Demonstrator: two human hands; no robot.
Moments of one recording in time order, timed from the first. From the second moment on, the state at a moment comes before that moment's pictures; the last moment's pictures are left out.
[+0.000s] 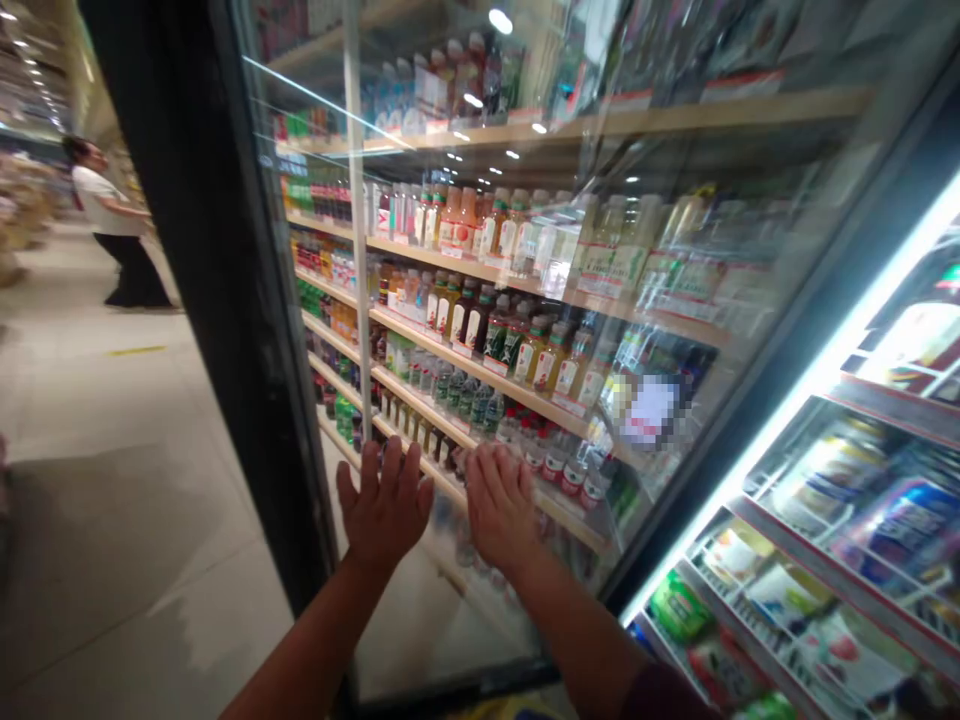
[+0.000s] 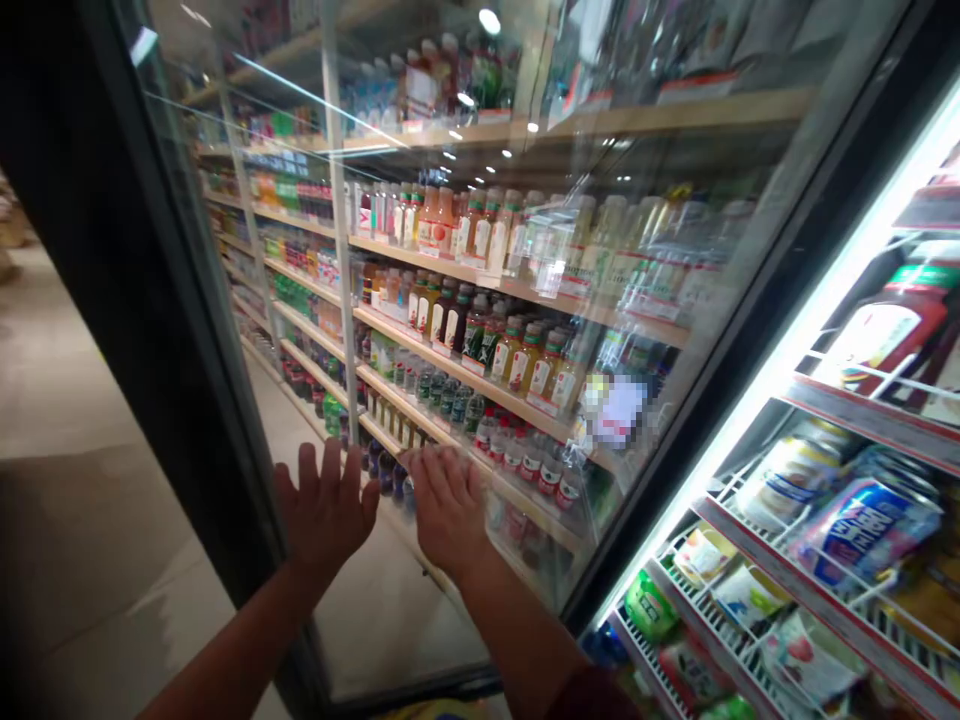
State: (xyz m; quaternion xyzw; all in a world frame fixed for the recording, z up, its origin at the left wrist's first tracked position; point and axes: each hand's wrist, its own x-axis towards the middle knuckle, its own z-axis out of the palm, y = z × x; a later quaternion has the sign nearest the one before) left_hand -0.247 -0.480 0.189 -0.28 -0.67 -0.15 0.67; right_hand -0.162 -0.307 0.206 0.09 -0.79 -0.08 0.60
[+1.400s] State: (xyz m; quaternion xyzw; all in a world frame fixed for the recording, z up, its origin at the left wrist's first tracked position) left_hand -0.268 -0.477 0.176 -0.31 -0.71 -0.21 0.59; right_hand -0.157 -0.244 0.207 -0.02 -0.78 -0.13 0.61
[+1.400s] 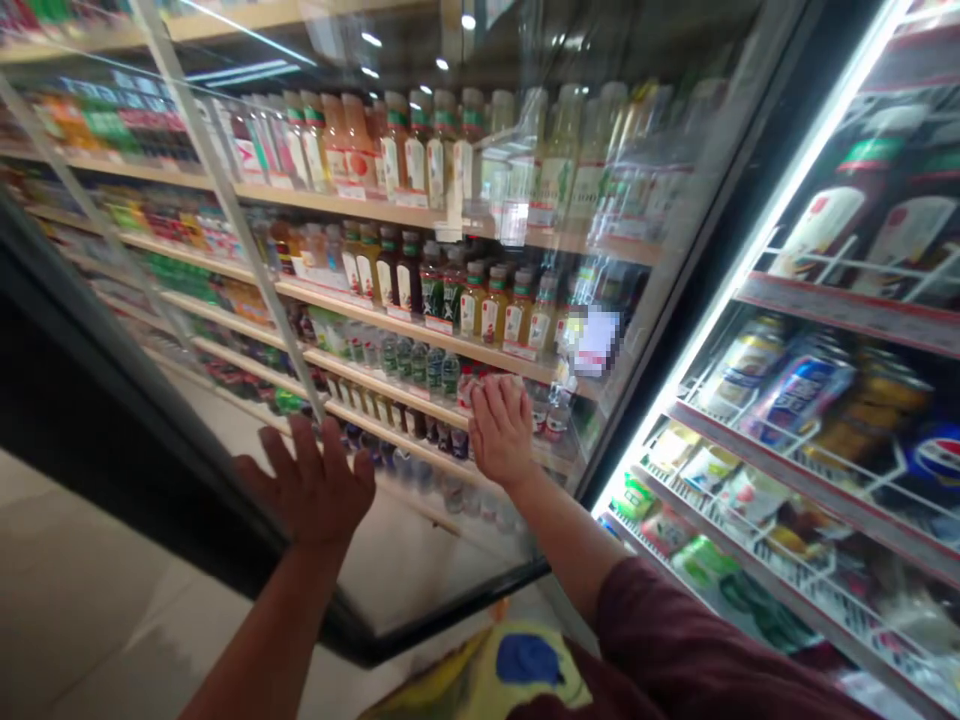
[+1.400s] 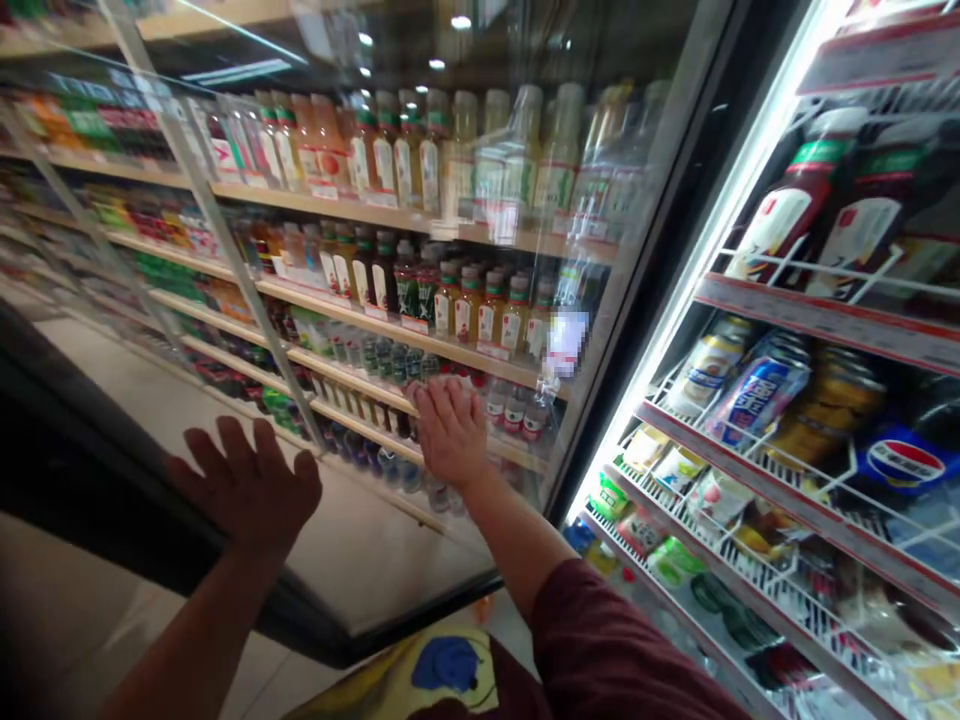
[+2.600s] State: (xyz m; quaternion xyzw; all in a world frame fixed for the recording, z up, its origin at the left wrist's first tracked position) left_hand -0.267 -0.484 0.171 -0.29 -0.70 -0.23 0.62; right_hand -0.149 -0.208 0.212 -0.10 -0.76 -0.04 0.65
